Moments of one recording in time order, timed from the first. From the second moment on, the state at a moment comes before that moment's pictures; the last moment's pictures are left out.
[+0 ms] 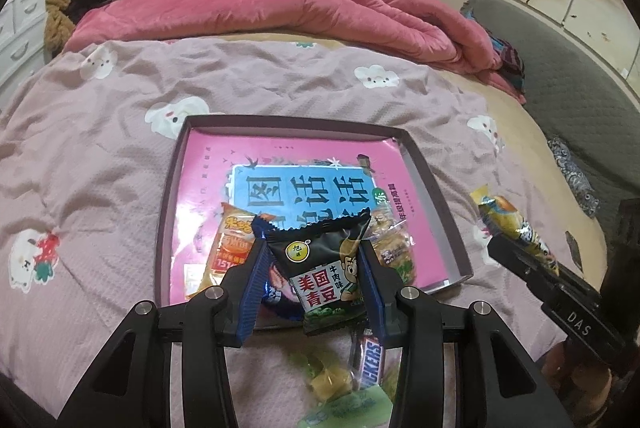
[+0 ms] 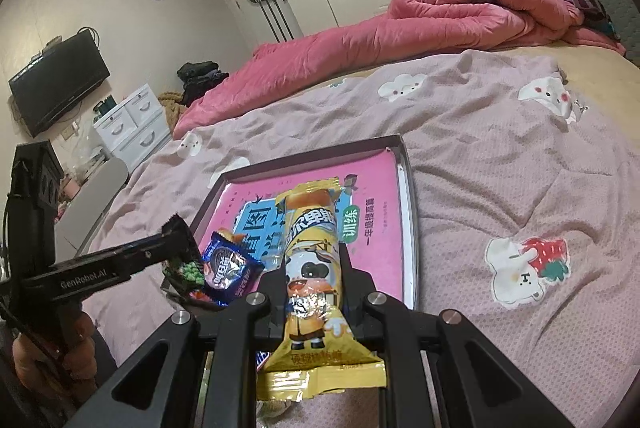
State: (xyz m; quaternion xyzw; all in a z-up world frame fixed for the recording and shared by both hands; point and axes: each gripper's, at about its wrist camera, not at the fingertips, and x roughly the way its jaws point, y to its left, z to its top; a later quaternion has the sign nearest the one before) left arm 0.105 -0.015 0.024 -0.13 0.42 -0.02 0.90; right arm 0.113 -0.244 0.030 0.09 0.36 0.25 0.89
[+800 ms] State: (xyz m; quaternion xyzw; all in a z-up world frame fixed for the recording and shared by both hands) left arm 0.138 -0.040 -0.009 -0.10 0.46 -0.02 0.88; right arm 0.150 -0.243 0.015 0.11 0.38 0.23 0.89
